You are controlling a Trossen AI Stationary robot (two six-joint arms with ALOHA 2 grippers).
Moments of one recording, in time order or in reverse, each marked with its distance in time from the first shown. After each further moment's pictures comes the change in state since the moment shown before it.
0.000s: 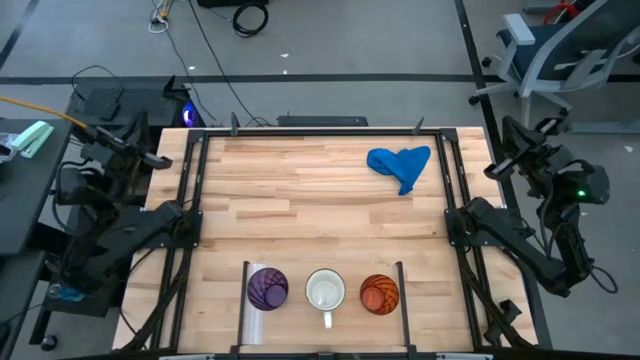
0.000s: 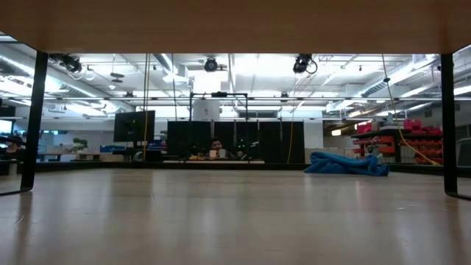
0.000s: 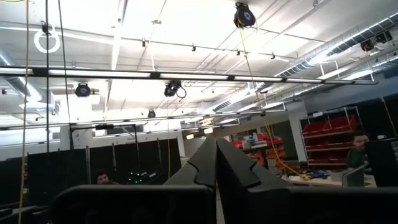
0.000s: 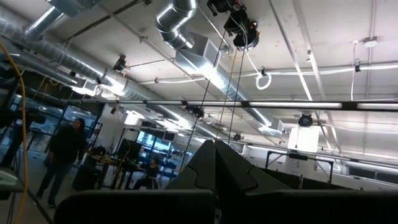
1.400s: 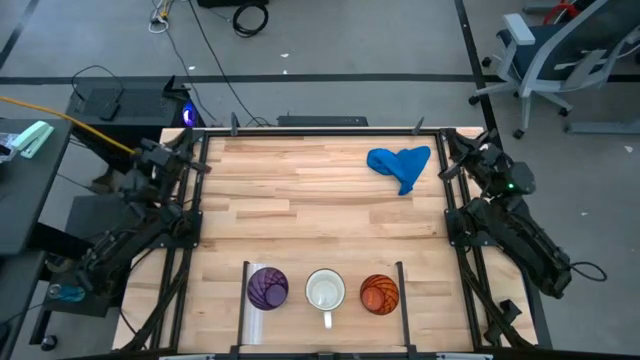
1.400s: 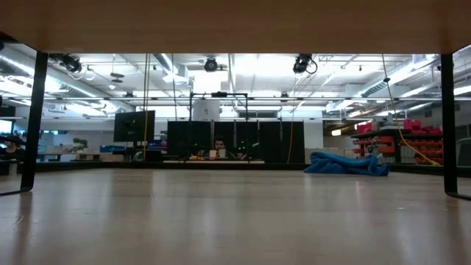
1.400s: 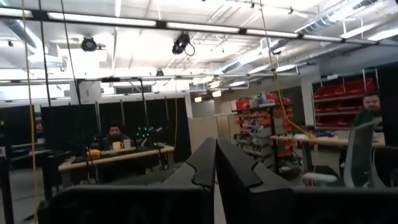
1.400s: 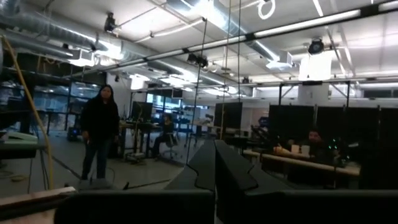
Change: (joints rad) left arm 0.001 -0.138 -0.496 0.200 -0.091 -0.055; right arm 0.000 -0.101 -0.515 0.226 0.060 0.166
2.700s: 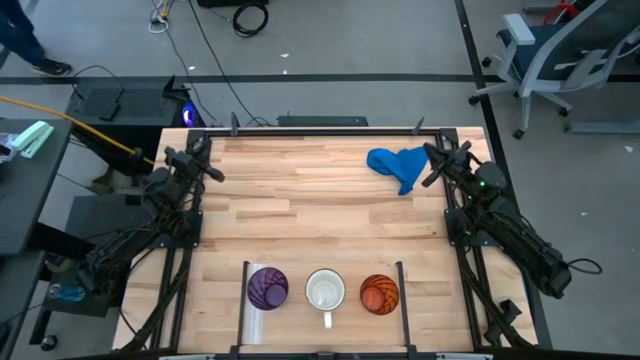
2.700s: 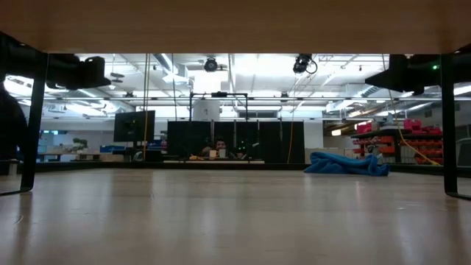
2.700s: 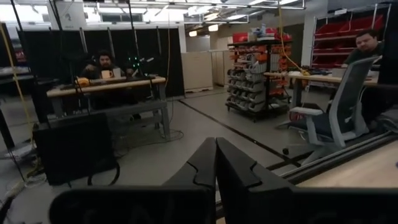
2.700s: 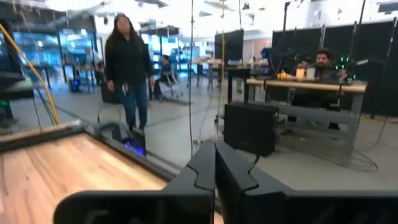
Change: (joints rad) left arm 0.000 0.000 -0.162 -0.154 -0.034 -0.146; right arm -0.001 0.000 -0.219 -0.076 0.038 0.089
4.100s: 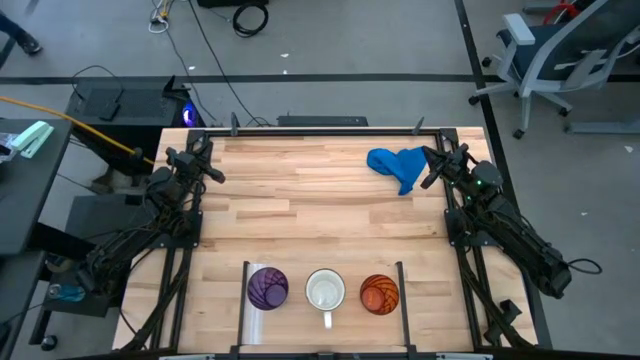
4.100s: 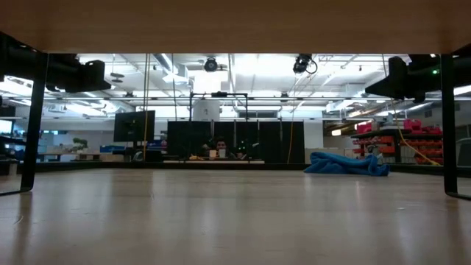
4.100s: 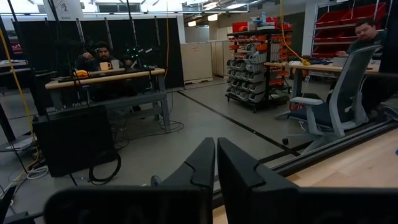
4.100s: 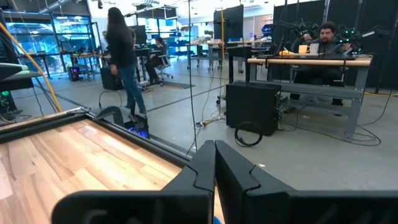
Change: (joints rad) left arm 0.000 0.000 0.000 -0.046 0.000 -0.010; right arm 0.000 0.000 0.000 -0.096 0.003 0.041
